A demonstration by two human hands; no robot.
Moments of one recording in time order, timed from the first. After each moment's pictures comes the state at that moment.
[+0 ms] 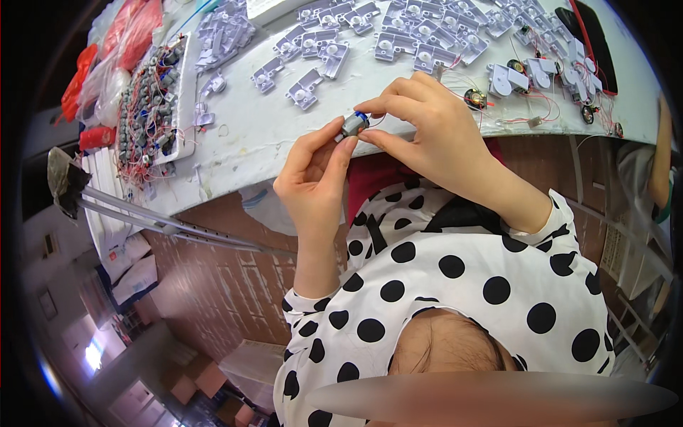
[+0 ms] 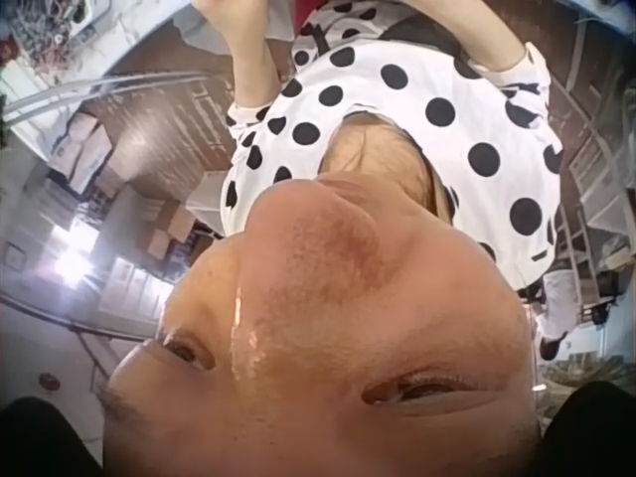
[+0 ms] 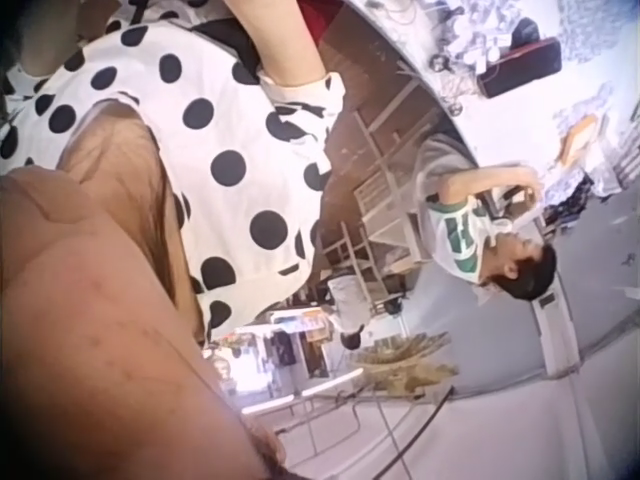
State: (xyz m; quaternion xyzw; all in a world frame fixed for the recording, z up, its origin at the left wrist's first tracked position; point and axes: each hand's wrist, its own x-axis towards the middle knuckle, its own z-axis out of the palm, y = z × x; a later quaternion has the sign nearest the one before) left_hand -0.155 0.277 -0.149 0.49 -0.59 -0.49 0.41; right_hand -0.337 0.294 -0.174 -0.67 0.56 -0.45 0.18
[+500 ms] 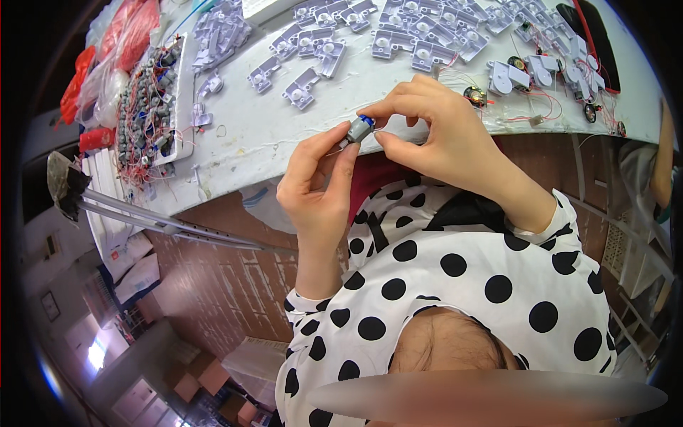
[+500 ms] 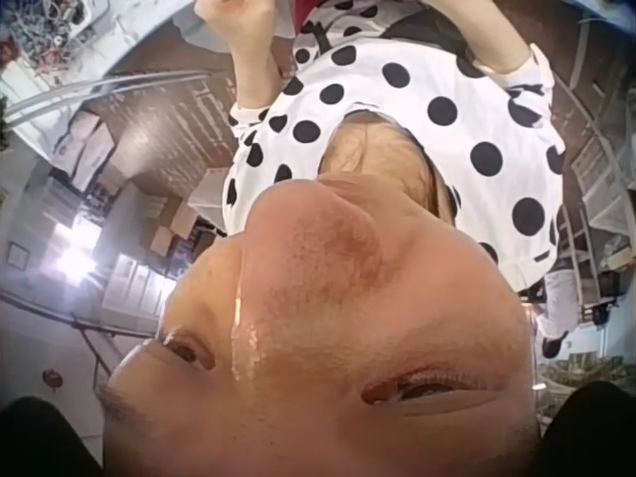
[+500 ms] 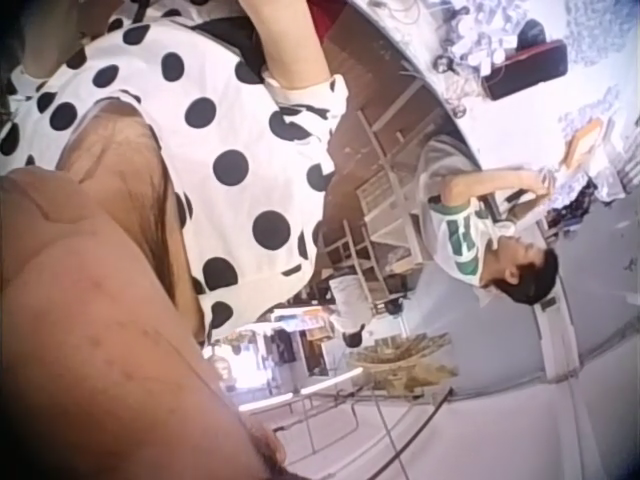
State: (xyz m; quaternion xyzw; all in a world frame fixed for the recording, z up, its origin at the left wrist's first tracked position) left_hand -0.151 0.282 -0.149 0.46 -0.67 -0.43 0.40; right_hand -0.345 0.297 -0.172 -0.62 0.53 -0.49 0.29
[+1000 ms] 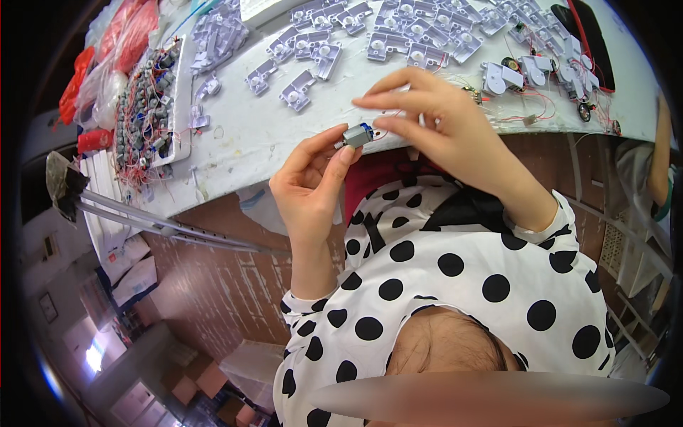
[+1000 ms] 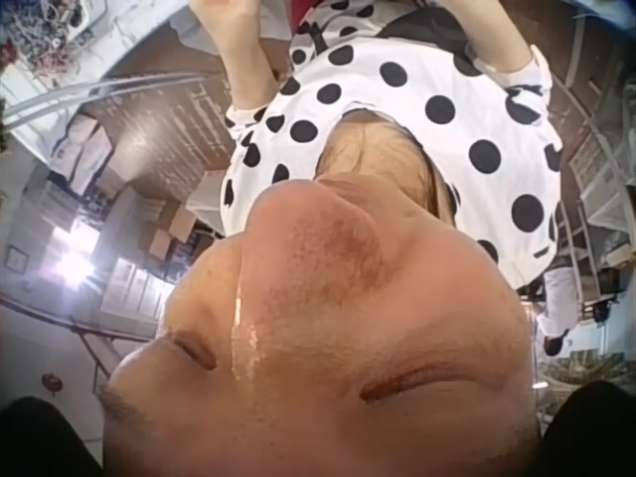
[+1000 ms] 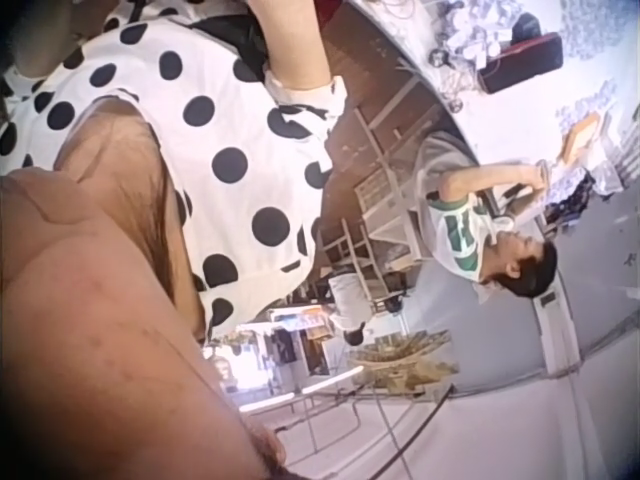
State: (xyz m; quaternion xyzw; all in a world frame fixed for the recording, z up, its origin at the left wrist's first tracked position) left_hand -0.146 0.277 -0.141 0.44 -0.55 -0.59 0.39; right_hand -0.355 0.300 -0.160 -0.59 0.52 -0.50 0.37
